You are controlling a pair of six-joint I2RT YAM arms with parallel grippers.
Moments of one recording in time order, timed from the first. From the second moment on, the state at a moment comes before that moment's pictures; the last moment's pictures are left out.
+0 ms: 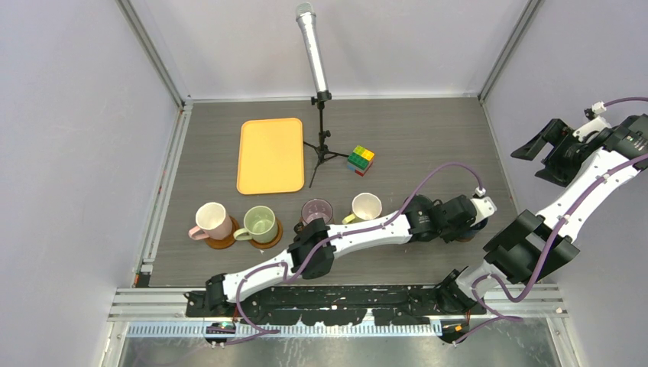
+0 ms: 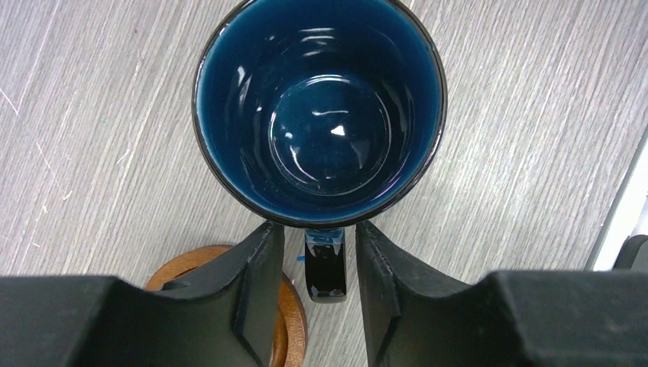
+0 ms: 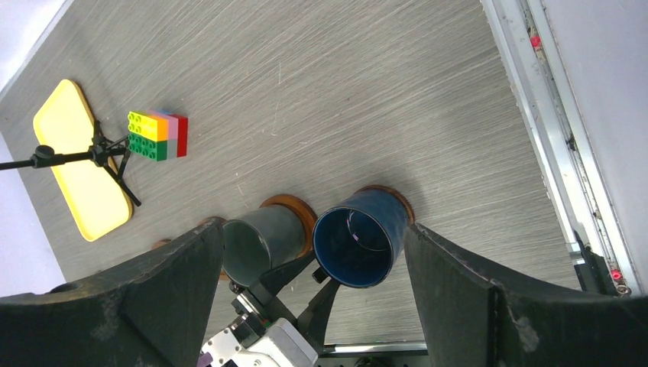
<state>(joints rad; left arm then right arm) -1.32 2.69 2.61 -0.56 -0.17 -0.02 -0.88 1.54 1.73 -1.28 -0.63 -0.16</state>
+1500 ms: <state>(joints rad) -0.94 1.67 1.70 -0.73 0.31 0.09 -0.38 1.24 1.34 -1.39 -0.43 -0.52</state>
